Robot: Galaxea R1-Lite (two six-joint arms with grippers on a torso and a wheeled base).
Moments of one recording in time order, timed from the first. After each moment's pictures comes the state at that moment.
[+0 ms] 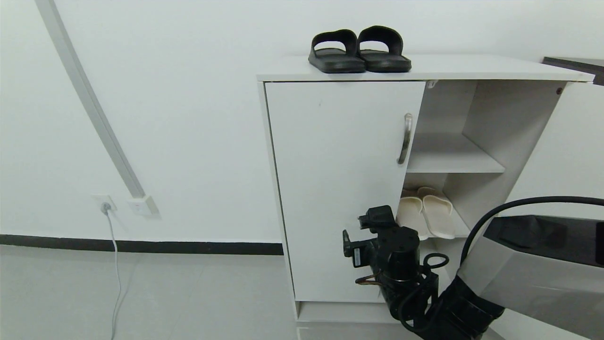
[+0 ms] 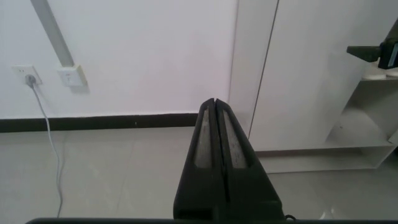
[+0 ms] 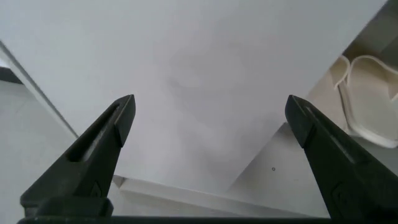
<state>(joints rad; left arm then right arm) 0.00 0.00 0.00 0.00 -0.02 0.01 0.79 2.24 -0.81 -1.29 -0.64 0.03</state>
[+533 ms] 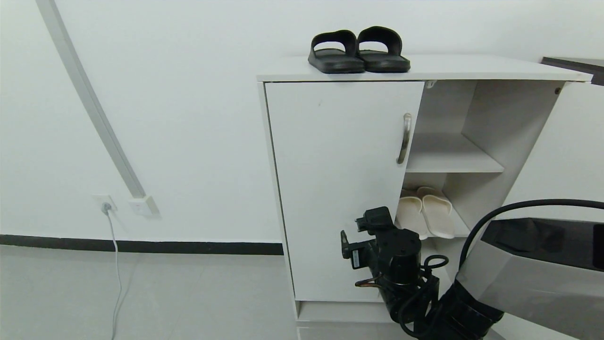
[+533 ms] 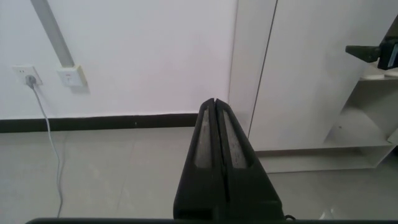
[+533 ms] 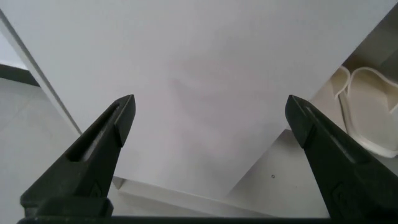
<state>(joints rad) 0.00 0.00 0.00 0.00 -0.02 0.01 0.79 2.24 -0.80 -1.32 -0.63 -0.01</state>
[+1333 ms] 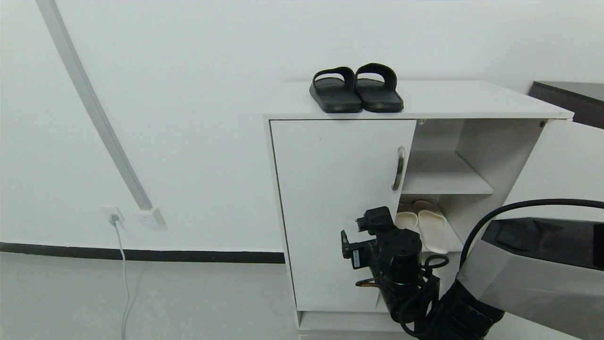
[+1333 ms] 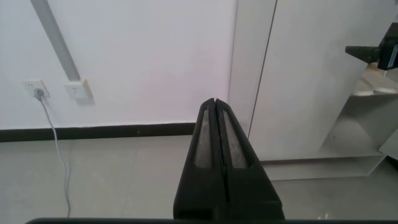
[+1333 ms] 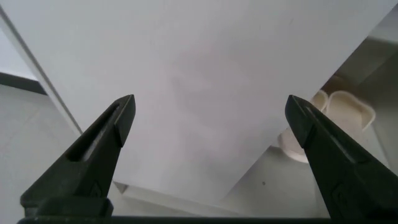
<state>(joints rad) 0.00 0.00 0.00 0.00 -0.02 0.01 0.79 2.24 -0.80 -1.33 -0.63 -0.01</state>
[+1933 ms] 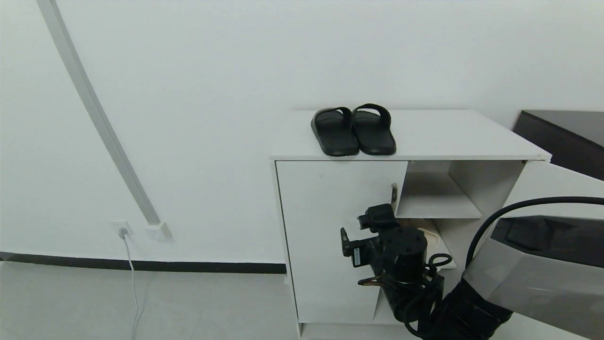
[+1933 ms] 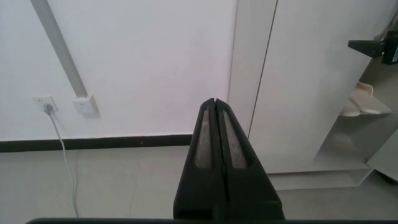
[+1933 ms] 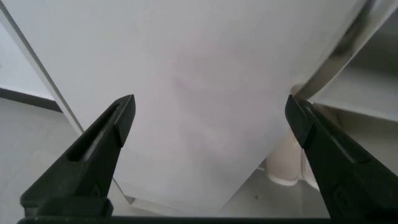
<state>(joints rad) 0.00 0.00 0.00 0.00 -0.02 0.01 0.79 2.22 -0.79 -1.34 -0.62 -0.01</state>
